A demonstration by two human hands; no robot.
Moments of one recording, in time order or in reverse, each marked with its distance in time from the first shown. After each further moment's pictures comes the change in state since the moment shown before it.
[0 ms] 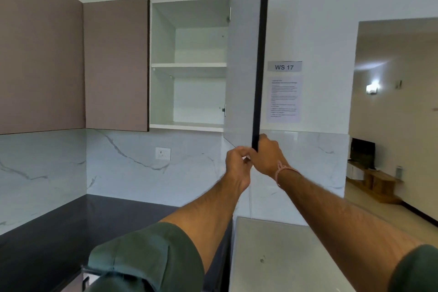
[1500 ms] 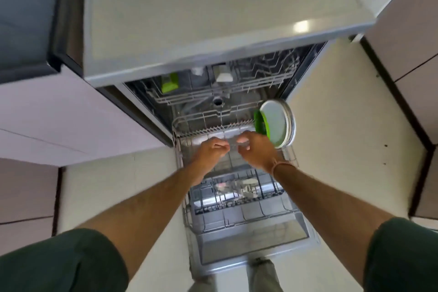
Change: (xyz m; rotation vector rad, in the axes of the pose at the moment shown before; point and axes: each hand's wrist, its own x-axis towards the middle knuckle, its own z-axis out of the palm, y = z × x) left_hand -0.198 -0.596 -0.279 0.956 -0.201 -0.980; right_hand -0.398 0.559 0.294 -0.031 -0.681 0.659
